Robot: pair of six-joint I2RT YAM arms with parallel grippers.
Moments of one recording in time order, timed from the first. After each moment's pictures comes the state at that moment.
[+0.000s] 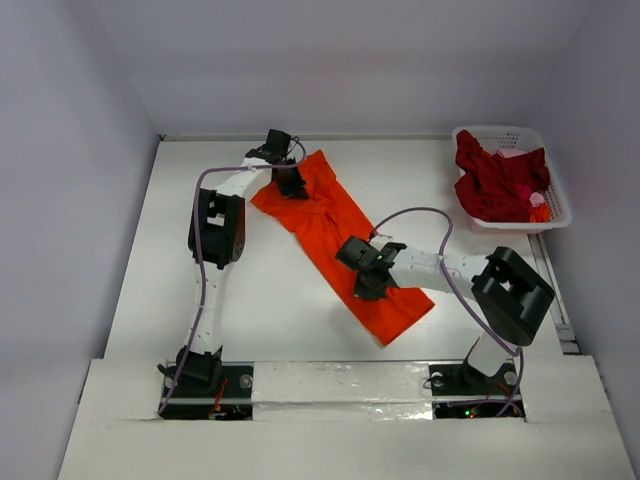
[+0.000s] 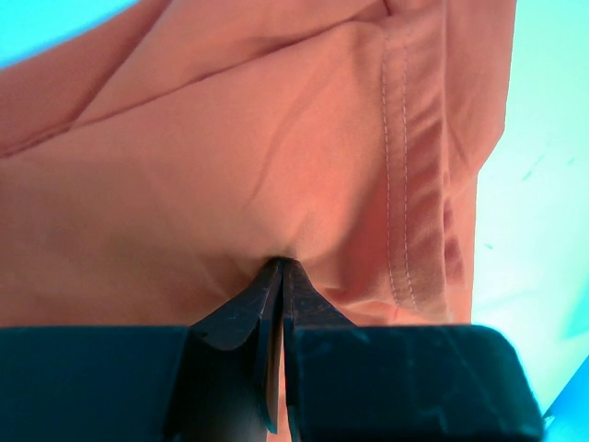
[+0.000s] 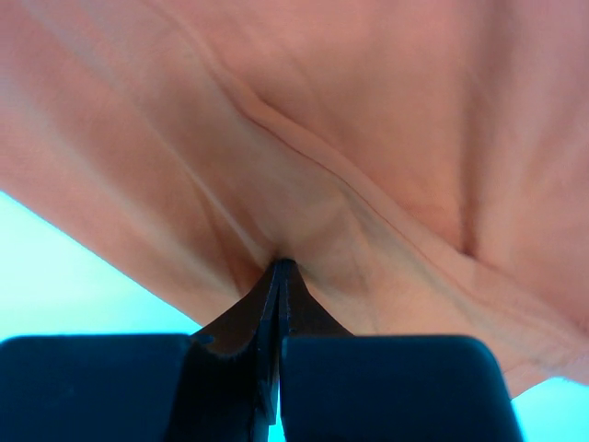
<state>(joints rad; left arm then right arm) -0.29 2.39 1.97 -0.59 0.26 -0.65 0.89 1.68 1.00 -0.63 0.26 1.07</state>
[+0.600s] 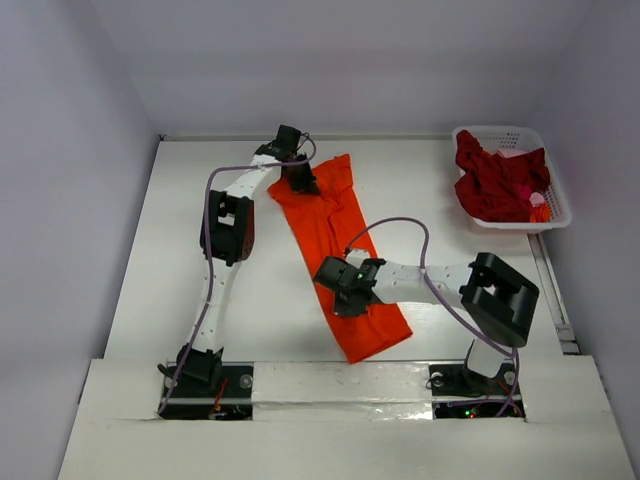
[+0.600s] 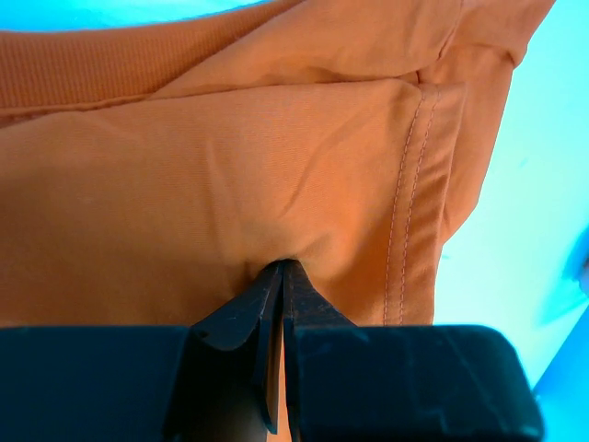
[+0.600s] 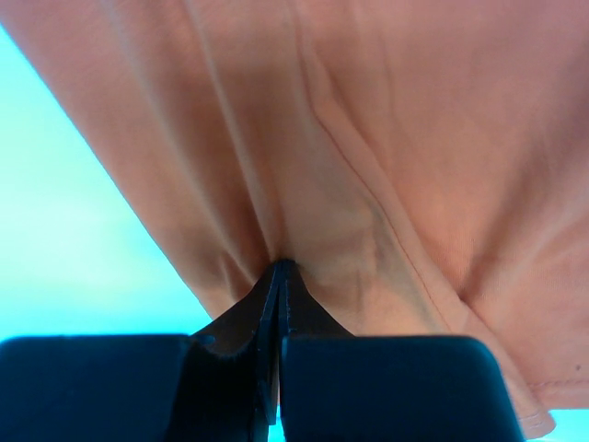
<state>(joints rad) -0.32 2.52 2.18 -0.65 0.31 -0.66 1.07 1.72 1.04 -0.61 0.22 1.16</state>
